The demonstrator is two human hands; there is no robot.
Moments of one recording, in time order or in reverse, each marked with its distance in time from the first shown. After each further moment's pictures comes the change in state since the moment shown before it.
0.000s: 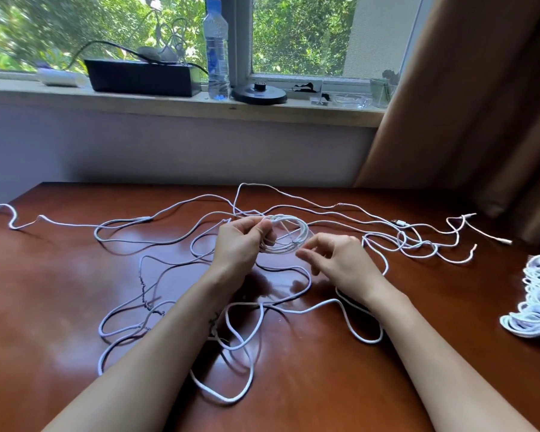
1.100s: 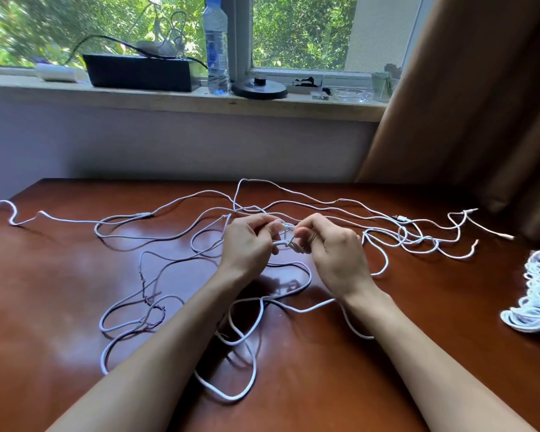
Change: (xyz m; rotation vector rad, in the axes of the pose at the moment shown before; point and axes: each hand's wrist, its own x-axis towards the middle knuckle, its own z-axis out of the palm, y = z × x) left_hand -0.006 0.001 0.009 0.251 0.005 0.143; right_hand -0.005 -0.030 0.013 -0.045 0.308 -0.141
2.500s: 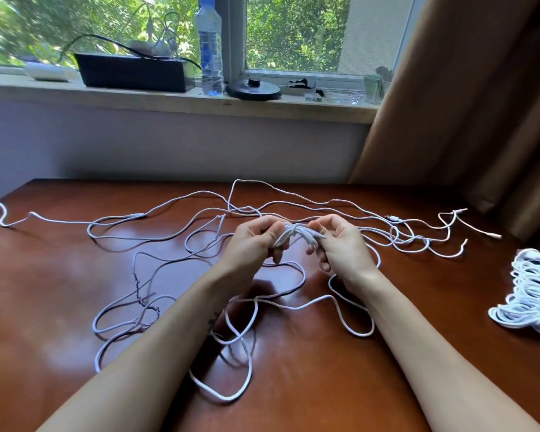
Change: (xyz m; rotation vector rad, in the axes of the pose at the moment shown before) left_hand -0.007 0.004 0.003 -0.426 -0.320 -0.108; right_hand 0.009 0.021 -0.004 0.673 -0.090 0.585
